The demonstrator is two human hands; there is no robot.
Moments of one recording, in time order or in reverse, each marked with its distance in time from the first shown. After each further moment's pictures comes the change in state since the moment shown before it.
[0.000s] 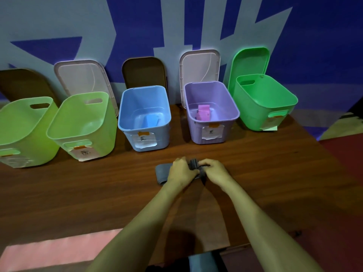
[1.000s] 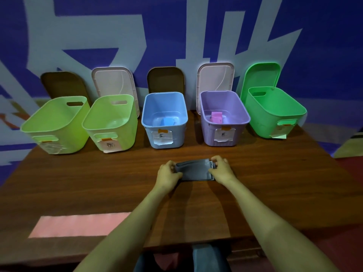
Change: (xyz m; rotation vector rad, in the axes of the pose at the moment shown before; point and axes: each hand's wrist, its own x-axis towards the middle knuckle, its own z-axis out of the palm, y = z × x) left_hand -0.050 -0.066 -0.037 -0.373 0.127 -0.143; right_hand -0.020 -0.017 0.011 -0.101 0.080 0.028
